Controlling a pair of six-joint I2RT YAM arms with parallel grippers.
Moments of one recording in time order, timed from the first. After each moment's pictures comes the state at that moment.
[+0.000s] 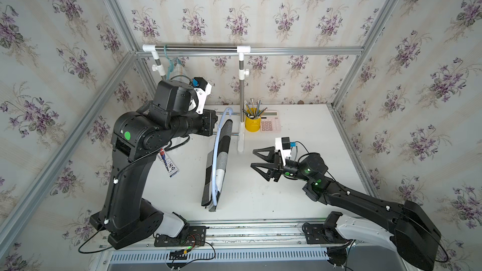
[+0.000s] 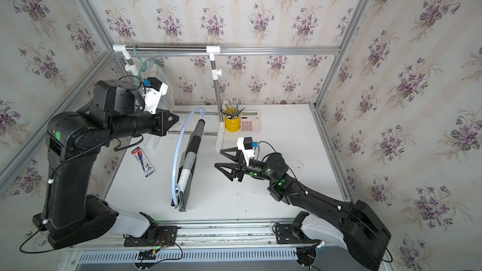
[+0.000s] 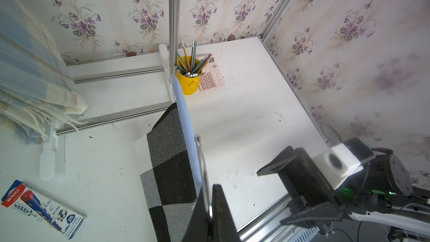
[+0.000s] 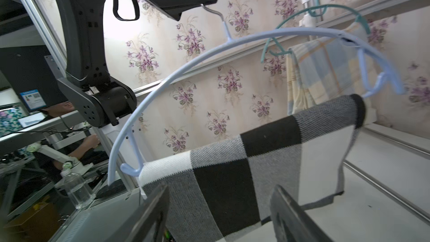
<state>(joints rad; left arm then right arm) -0.59 1.46 2.34 -1.51 0.07 -0.33 0.88 1.14 0.56 0.80 -0.54 0.47</state>
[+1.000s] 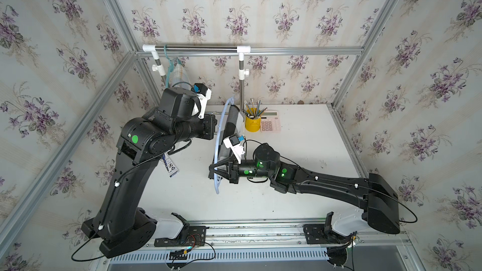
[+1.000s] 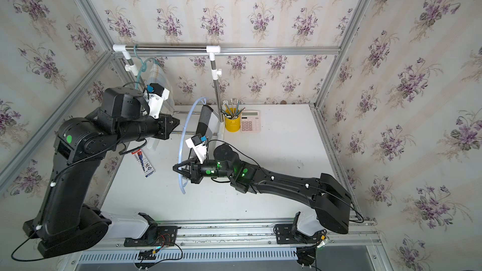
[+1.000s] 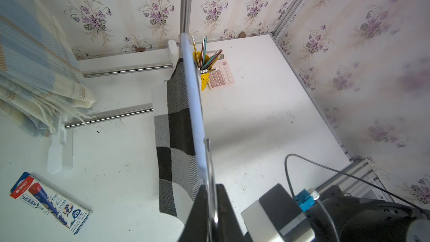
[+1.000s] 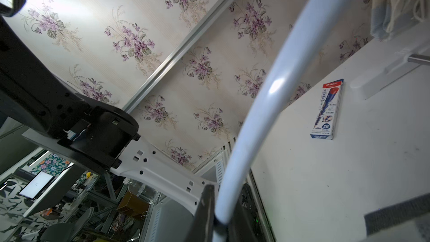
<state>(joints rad) -0.59 1.36 2.11 -1.37 0.02 -0.33 1.15 1.49 1.06 0.36 -0.44 0.70</state>
